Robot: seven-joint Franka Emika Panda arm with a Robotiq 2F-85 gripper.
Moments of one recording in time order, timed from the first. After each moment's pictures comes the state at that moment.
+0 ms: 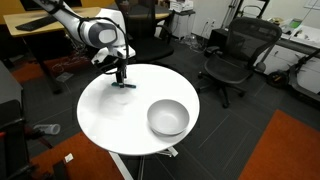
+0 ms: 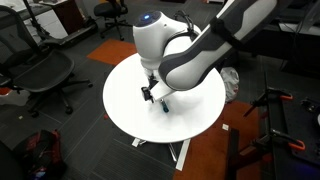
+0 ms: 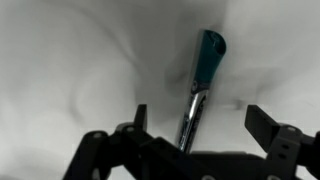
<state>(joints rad) 0.24 0.72 -0.10 -1.81 -0.06 2.50 0.87</state>
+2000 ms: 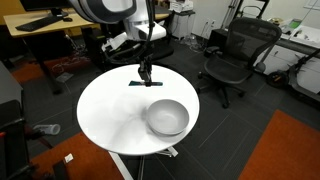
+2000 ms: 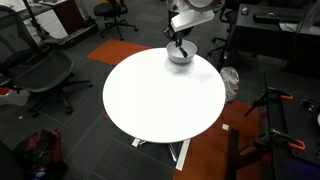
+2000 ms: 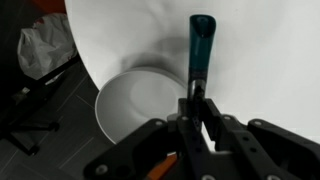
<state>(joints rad) 0.07 0.43 -0.25 -1.91 -0.15 2.40 0.76</state>
